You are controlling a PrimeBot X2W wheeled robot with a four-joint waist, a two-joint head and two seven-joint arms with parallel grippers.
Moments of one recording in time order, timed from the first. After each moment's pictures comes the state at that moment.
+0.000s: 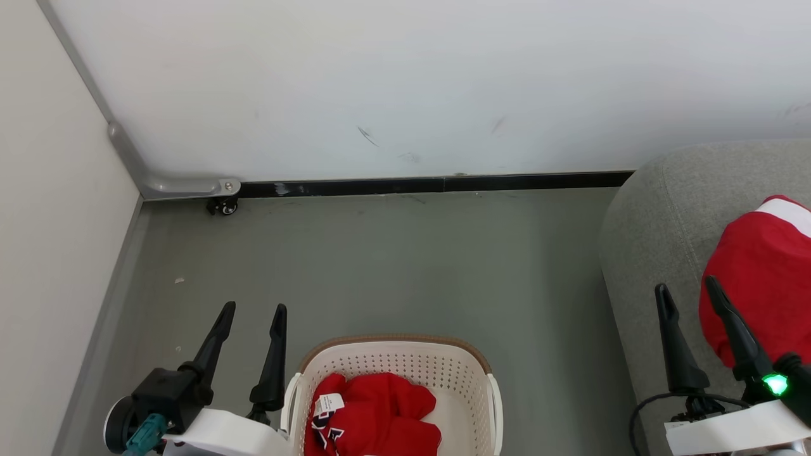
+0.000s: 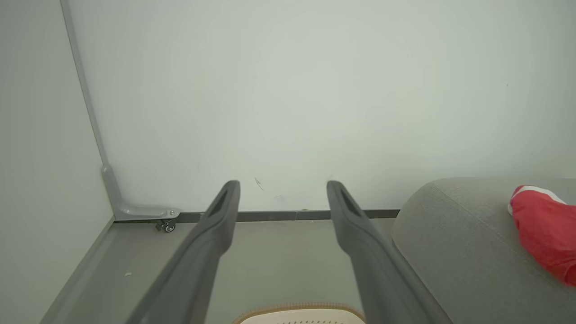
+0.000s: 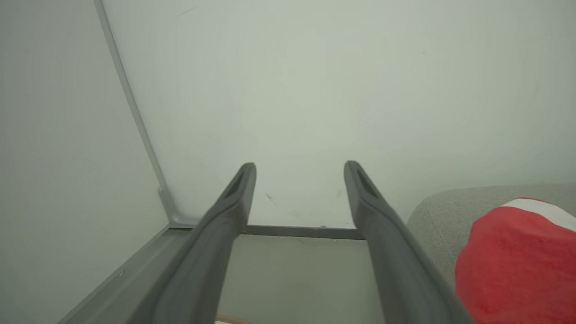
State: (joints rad) left arm -0.07 0.21 -0.30 0.15 -0.39 0.04 -0.25; right arm 0.04 -0.22 0.04 0.10 0.34 0.12 -0.25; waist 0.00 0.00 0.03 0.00
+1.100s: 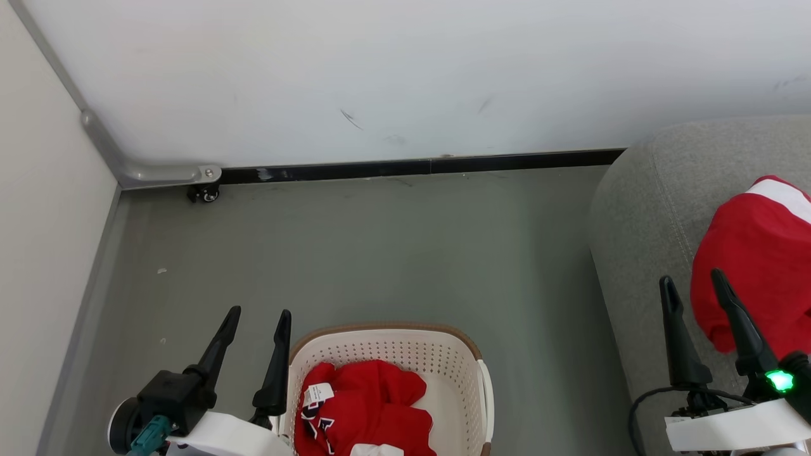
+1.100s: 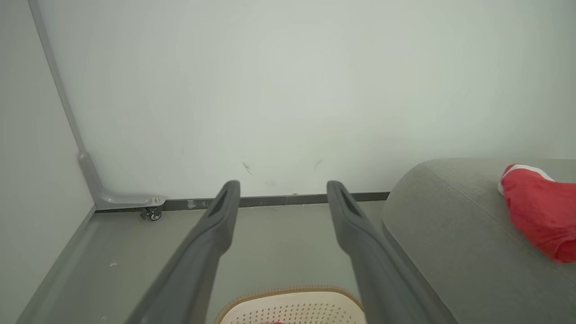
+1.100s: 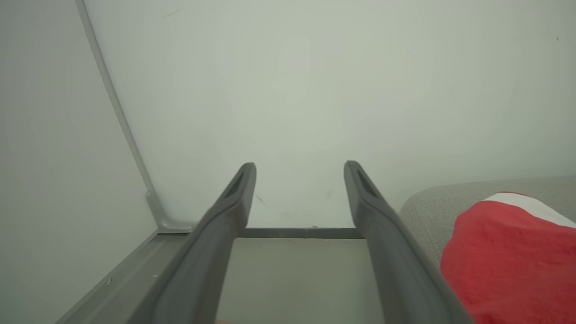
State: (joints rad) left arm -0.06 0.18 -0.27 0.18 -0.36 -0.01 -0.25; right arm 0.05 -0.19 0.01 0.06 0.31 0.12 -0.25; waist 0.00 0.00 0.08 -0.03
